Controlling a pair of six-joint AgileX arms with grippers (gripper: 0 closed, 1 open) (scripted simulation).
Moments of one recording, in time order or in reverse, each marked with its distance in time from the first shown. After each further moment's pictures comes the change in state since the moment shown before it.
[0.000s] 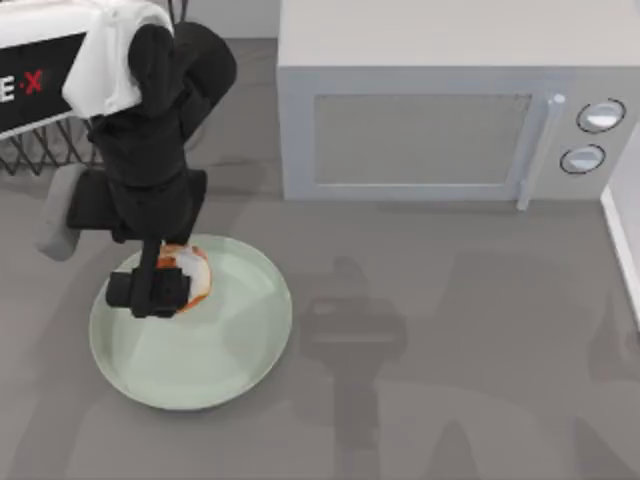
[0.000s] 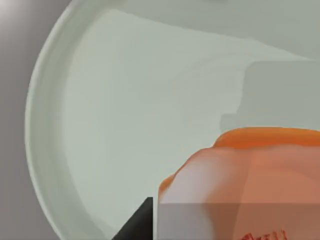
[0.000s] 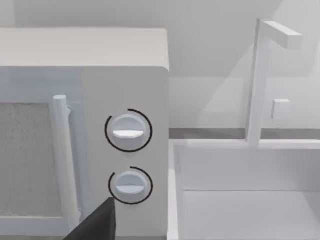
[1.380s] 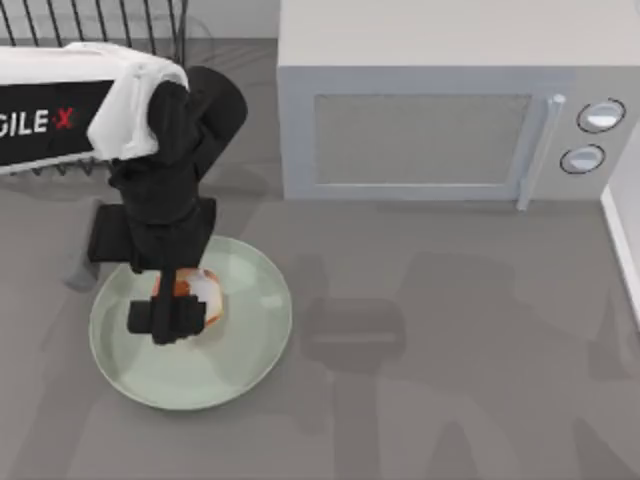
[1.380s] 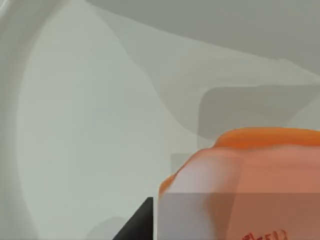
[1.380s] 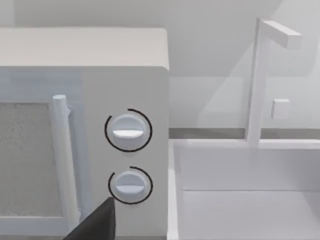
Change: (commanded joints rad) left arm -0.006 0.048 -0.114 0.177 -0.001 -0.034; right arm 0.000 0.000 0.000 0.000 0.000 0.000
